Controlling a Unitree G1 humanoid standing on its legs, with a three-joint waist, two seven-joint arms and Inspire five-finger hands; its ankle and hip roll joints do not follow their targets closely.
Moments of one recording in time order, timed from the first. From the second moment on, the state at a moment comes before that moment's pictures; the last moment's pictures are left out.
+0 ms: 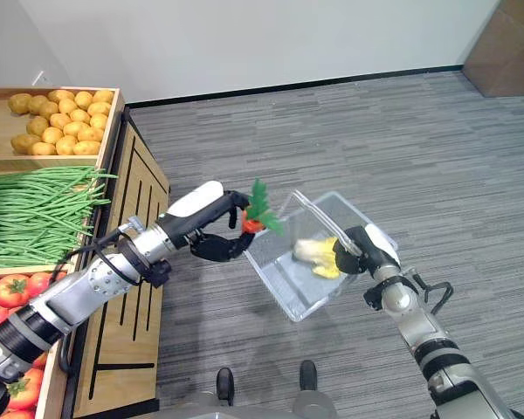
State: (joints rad) left arm -0.47 0.88 -0.72 -0.08 0.08 -0.34 0.00; right arm -0.32 -0.65 0.37 0.59 -0.06 -0.14 -0.11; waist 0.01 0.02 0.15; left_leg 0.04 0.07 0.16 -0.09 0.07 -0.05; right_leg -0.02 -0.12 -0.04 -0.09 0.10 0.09
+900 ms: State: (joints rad) left arm -0.54 0.64 -0.81 0.43 0.72 -0.23 0.14; right arm -0.30 -0.57 0.52 0.21 0.24 -0.13 0.00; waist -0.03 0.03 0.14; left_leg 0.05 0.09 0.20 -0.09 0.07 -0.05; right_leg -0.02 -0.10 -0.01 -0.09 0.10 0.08
